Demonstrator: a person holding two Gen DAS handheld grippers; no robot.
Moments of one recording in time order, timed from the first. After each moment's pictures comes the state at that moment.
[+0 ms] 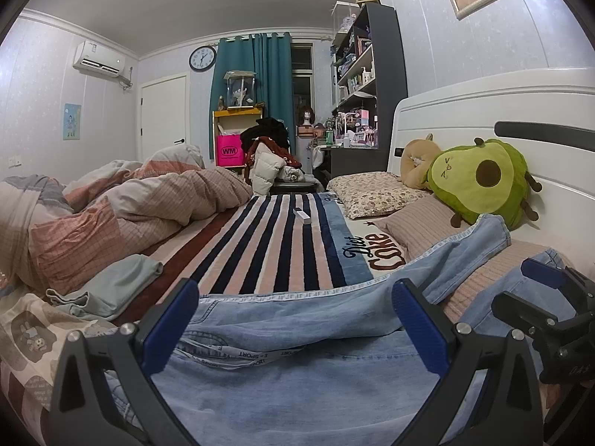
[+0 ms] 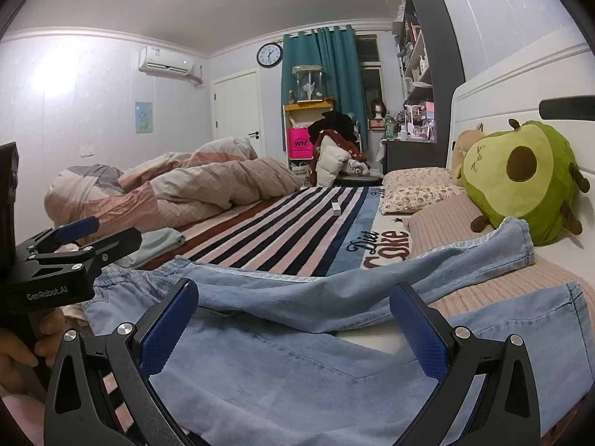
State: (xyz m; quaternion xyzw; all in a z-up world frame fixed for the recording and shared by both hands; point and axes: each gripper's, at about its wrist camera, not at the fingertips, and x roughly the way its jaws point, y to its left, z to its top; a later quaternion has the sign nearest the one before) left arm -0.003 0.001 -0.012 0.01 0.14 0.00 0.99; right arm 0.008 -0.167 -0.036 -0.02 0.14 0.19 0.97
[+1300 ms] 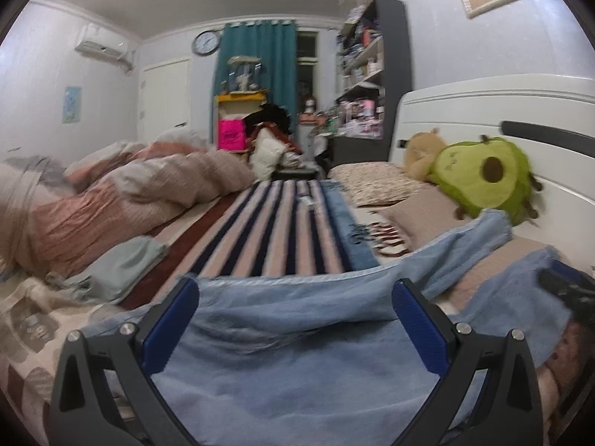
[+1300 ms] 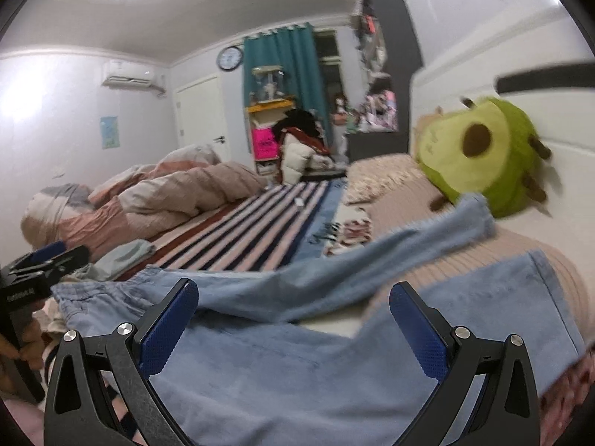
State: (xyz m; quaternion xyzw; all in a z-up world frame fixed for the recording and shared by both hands) left arm -0.009 0.051 -0.022 -0.01 0.18 0.01 0.98; right arm -0.004 -0.216 -0.044 0.04 0.16 0.12 0.98
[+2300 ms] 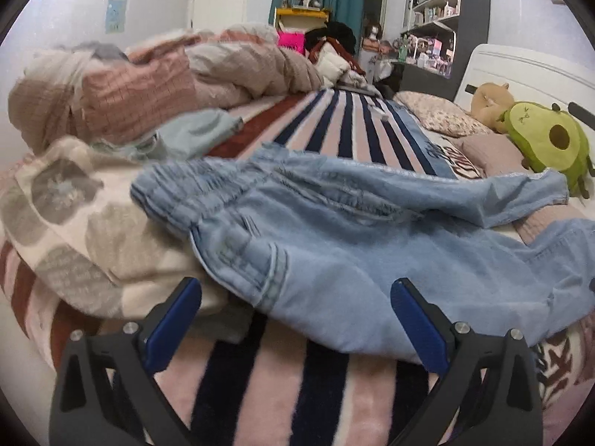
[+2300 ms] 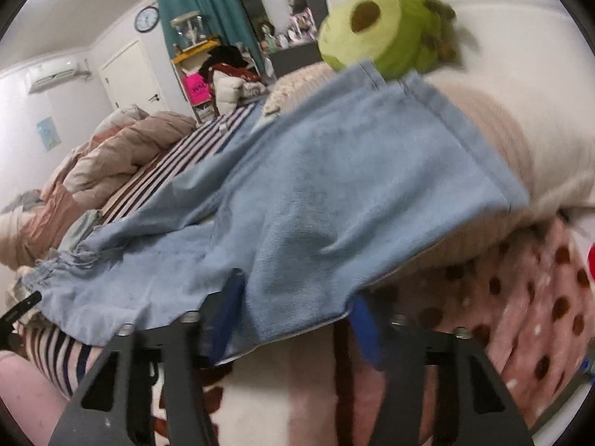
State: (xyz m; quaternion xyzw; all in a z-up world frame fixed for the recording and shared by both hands) left arm -0.033 0.148 -0.119 -0.09 0.35 0.07 0.93; right arm -0.017 -0.331 -0.121 0.12 0.31 0.05 0.94
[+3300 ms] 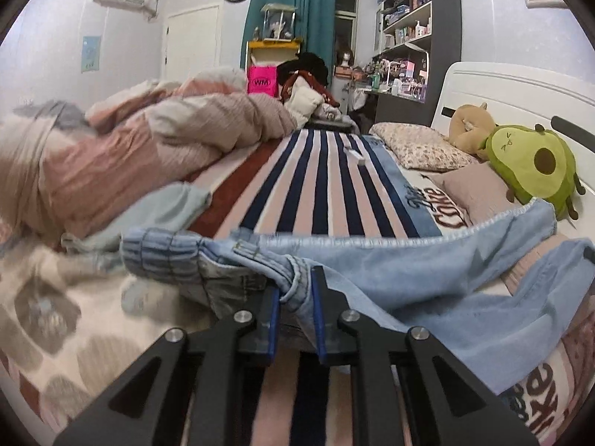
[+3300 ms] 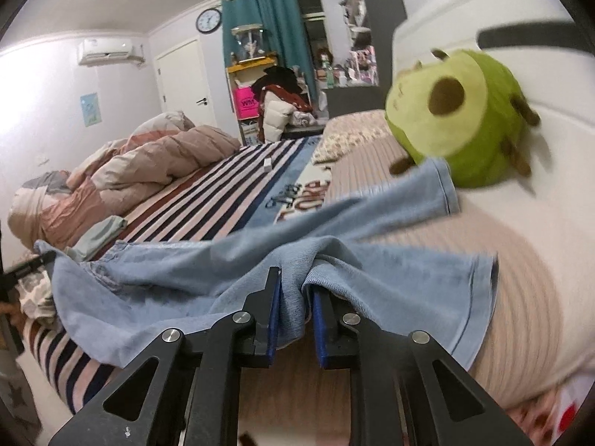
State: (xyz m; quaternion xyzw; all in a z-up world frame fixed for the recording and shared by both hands) left arm 0.047 0.148 -0.040 -0.05 0.28 0.04 0.96; right arm 0.059 -0.302 -0.038 0.03 0.25 0.12 0.96
